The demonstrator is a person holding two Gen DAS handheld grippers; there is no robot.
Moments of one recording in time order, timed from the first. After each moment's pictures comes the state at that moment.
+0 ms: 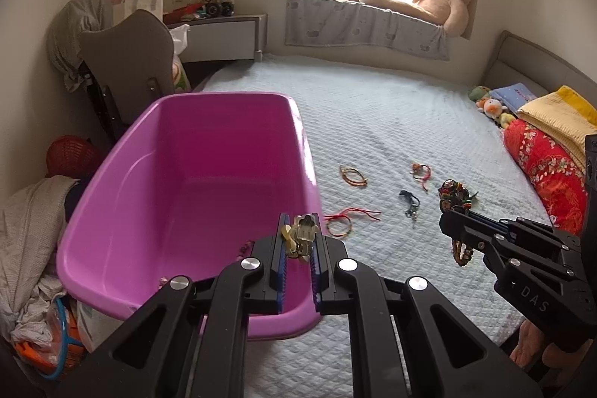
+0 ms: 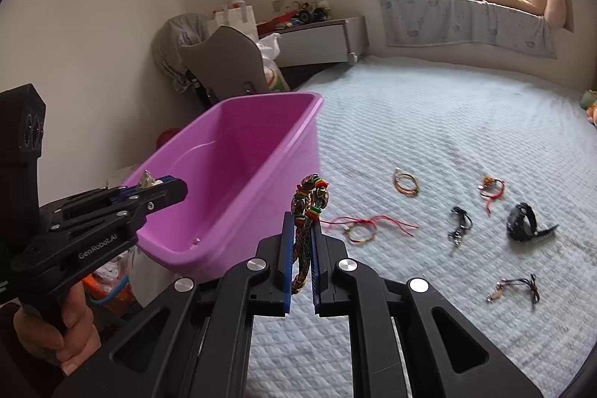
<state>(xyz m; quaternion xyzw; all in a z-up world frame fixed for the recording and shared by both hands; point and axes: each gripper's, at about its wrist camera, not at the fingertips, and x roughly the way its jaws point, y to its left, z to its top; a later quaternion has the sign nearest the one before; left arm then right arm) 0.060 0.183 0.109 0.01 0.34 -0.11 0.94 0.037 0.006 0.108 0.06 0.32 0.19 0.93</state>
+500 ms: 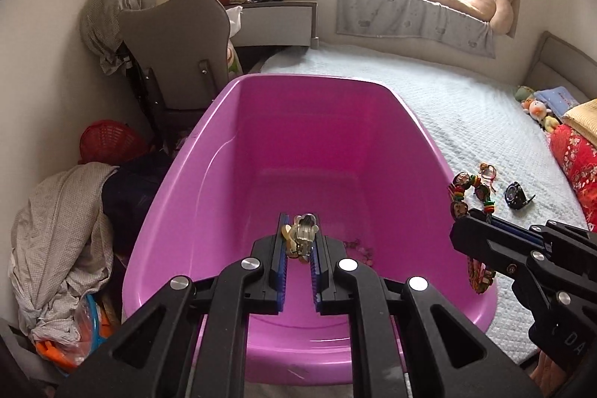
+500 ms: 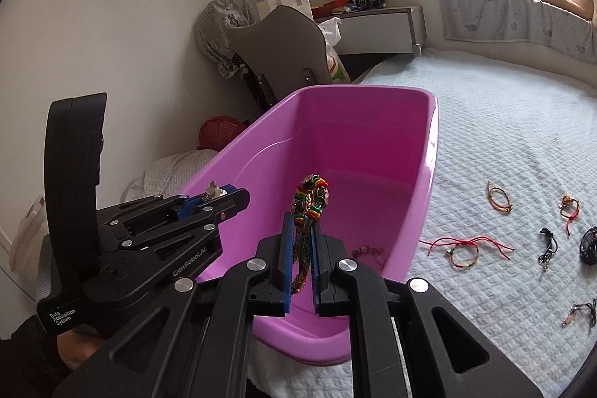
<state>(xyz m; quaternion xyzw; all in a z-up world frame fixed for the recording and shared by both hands) 0.108 0.273 0.080 0.02 0.36 -0.04 0.93 0.077 0.130 0.107 0.06 0.34 0.25 0.90</state>
